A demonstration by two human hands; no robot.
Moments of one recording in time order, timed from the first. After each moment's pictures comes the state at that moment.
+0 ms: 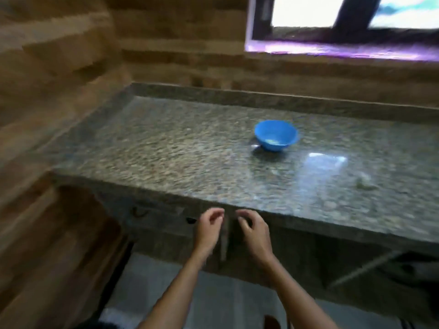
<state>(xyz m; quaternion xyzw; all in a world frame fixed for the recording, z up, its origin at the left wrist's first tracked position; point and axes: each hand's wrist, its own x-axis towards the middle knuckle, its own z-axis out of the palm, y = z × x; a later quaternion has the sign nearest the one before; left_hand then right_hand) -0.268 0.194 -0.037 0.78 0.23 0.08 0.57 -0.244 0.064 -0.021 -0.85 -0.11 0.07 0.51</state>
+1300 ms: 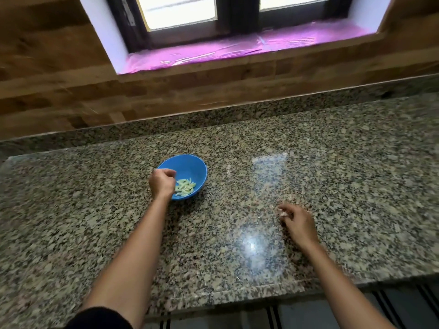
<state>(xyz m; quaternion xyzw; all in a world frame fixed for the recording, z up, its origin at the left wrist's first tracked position) 0.124 0.100 0.013 0.87 0.28 0.10 0.38 0.025 -0.225 -0.043 -0.92 0.11 0.01 0.38</state>
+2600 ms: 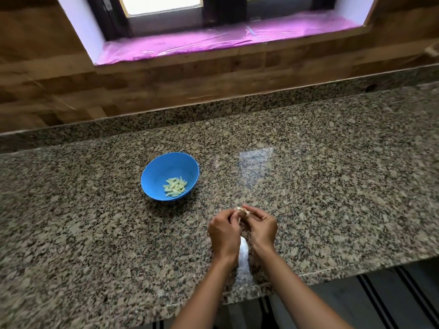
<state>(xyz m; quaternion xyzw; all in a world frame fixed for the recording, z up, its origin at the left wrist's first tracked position) 0.000 -0.050 -0.021 0.88 0.11 0.07 0.45 0.007 -0.120 -0.026 -0.55 0.29 -0.05 0.78</state>
